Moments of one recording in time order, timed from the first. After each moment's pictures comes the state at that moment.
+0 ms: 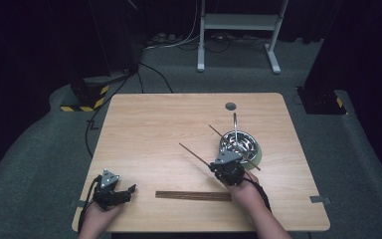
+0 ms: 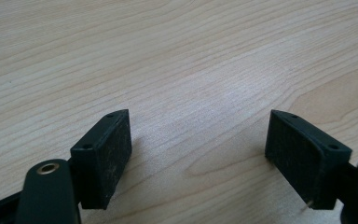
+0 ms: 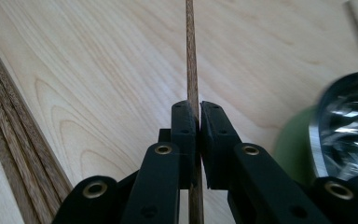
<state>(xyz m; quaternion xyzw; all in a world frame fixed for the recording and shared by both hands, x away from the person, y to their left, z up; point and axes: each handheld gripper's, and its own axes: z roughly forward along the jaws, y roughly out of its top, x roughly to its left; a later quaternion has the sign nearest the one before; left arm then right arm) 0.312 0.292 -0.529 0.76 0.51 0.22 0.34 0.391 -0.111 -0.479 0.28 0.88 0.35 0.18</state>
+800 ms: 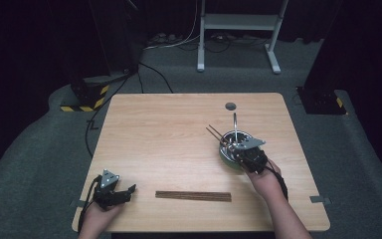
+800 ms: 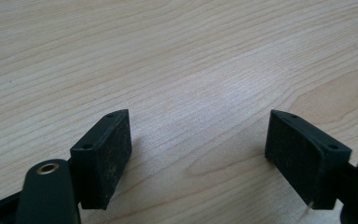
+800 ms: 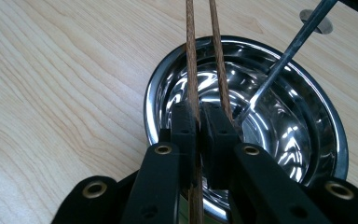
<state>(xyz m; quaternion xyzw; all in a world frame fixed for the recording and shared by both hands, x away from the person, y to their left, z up) 0.312 0.292 -0.529 0.76 0.51 0.22 0.34 0.422 -0.170 -0.461 0.35 0.86 0.31 0.23</state>
